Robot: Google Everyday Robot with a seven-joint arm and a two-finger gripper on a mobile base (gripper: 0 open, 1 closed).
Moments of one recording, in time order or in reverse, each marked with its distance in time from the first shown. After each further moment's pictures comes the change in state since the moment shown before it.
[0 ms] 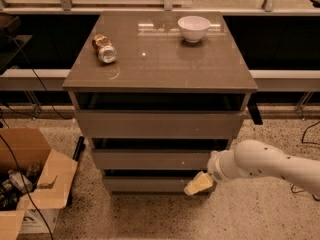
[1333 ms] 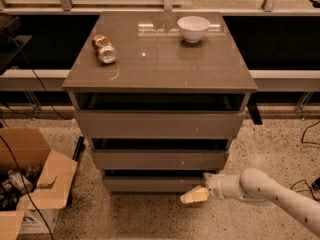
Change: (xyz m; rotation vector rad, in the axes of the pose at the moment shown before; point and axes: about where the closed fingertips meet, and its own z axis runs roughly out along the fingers) arm 0.068 -0.010 0.123 -0.219 -0.265 0.268
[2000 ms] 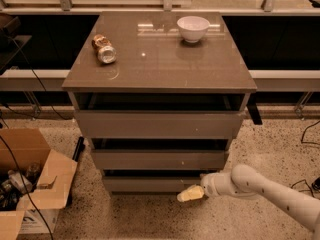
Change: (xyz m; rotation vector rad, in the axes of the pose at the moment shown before) arm 0.016 -0.023 0.042 -0.027 0.060 0.031
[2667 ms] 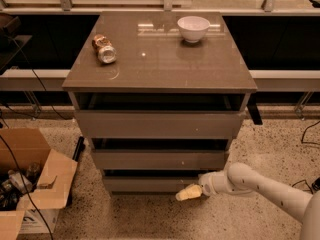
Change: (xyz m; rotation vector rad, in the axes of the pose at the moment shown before) arm 0.003 -0.009 0.015 0.001 0.036 0.020
